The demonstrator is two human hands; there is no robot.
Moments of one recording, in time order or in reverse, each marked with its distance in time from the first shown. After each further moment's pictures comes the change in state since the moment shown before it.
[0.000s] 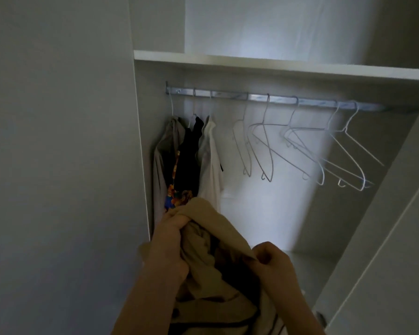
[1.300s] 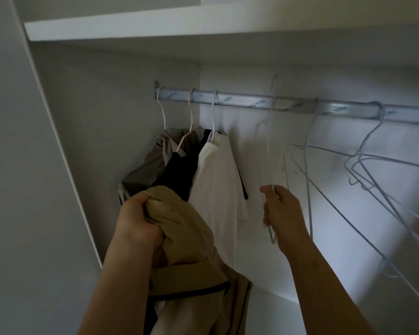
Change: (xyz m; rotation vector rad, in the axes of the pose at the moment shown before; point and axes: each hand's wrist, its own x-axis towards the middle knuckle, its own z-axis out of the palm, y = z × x) left_hand 0.247 0.046 0.124 -0.284 0.279 0.018; right_hand 0.378 -0.044 -0.006 0.418 -0.101 -0.173
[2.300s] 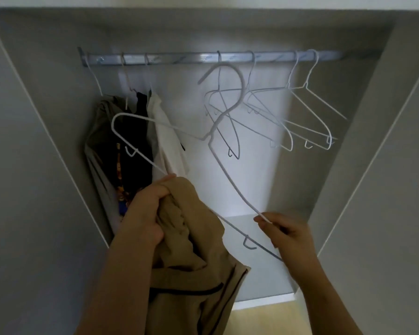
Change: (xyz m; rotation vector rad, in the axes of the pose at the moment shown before) left_hand -0.118 -0.013 -0.119 0.618 -0.442 -0.085; right_hand -0.332 -0.007 -0.013 -0.167 0.321 -0.088
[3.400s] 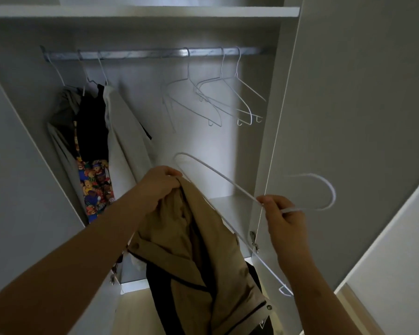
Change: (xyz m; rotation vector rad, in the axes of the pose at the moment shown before) left_hand -0.118 -0.099 0.102 0.883 -0.135 0.236; right_hand -0.142 -0.018 -0.174 0.018 0.304 0.104
